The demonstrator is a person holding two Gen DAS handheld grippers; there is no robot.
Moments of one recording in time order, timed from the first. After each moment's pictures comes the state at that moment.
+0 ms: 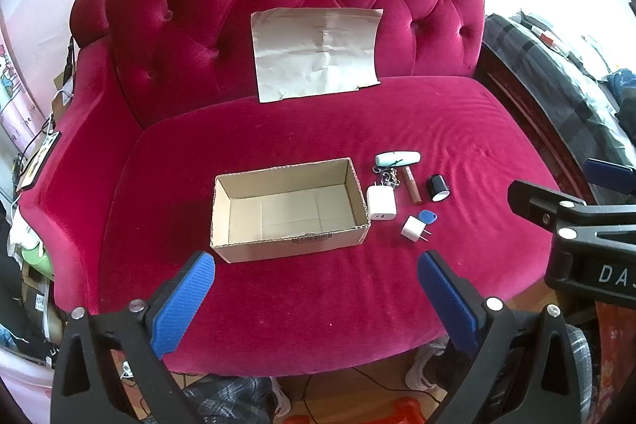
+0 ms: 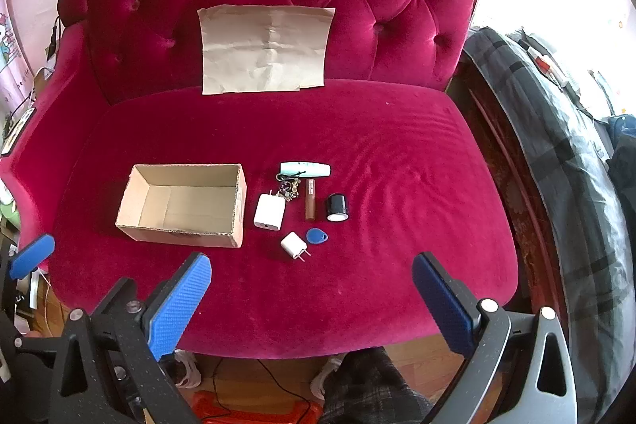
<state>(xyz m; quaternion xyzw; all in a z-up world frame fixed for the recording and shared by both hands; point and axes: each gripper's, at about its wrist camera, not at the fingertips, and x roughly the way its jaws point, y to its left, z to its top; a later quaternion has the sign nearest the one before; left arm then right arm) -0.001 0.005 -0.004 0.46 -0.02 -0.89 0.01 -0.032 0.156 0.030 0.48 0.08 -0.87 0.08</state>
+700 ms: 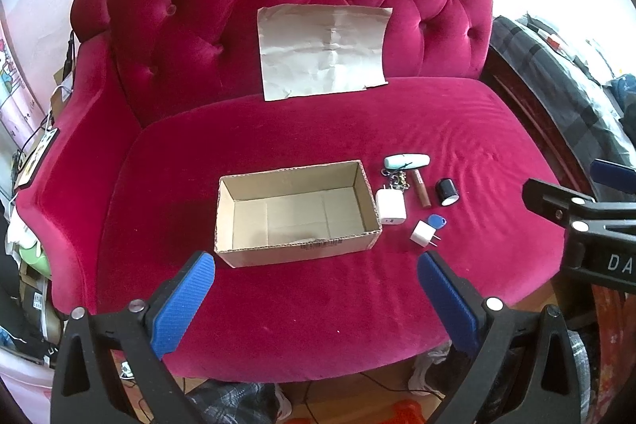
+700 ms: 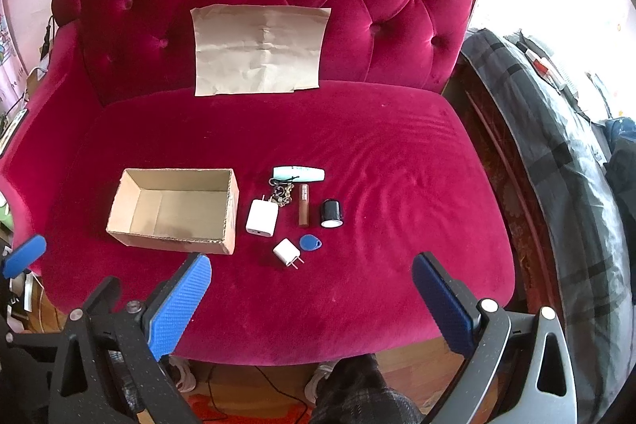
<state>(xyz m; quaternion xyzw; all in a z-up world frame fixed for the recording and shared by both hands) -0.016 -0.009 -0.012 0.46 -0.01 -0.89 0.01 -0.043 0.157 0.024 0.47 0.09 -0.87 0.08</state>
